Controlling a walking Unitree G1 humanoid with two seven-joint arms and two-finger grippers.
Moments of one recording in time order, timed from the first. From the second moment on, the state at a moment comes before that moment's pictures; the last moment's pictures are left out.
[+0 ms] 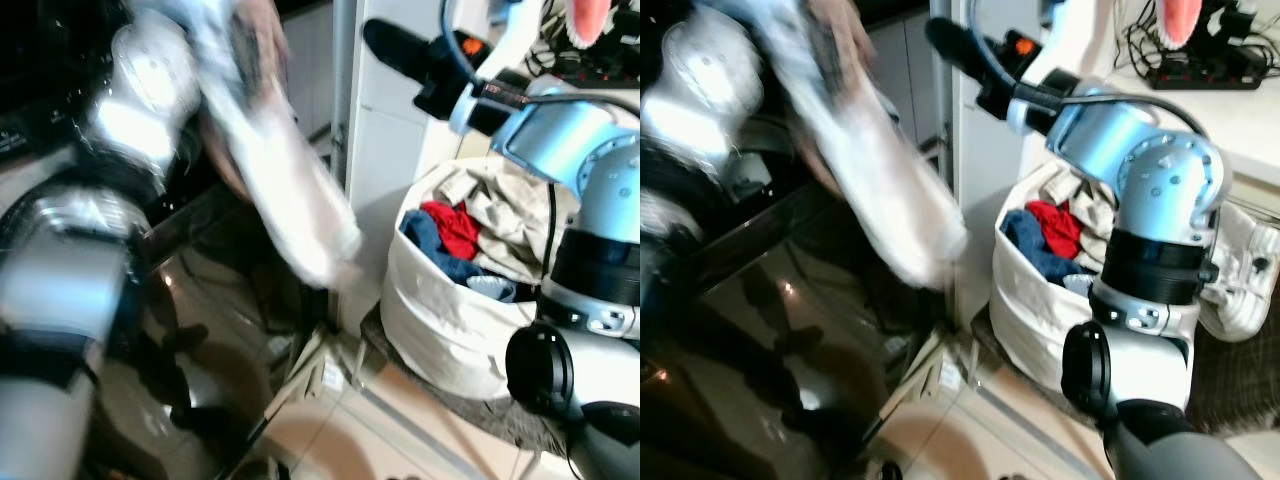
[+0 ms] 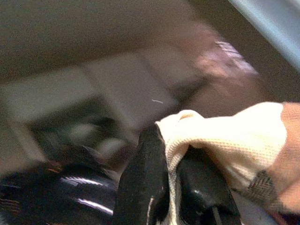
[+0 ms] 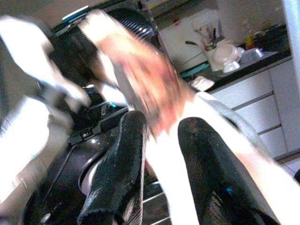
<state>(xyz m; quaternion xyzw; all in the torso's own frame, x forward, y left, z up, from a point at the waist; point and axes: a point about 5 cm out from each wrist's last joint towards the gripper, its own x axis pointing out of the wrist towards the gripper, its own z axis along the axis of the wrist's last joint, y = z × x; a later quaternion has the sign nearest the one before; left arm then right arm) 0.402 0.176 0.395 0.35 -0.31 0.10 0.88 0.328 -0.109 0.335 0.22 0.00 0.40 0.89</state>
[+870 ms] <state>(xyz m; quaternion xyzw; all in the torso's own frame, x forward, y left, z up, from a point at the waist) 0.417 0.235 0.248 0.45 0.07 0.12 0.88 0.308 -0.091 0.307 0.17 0.03 0.41 0.89</state>
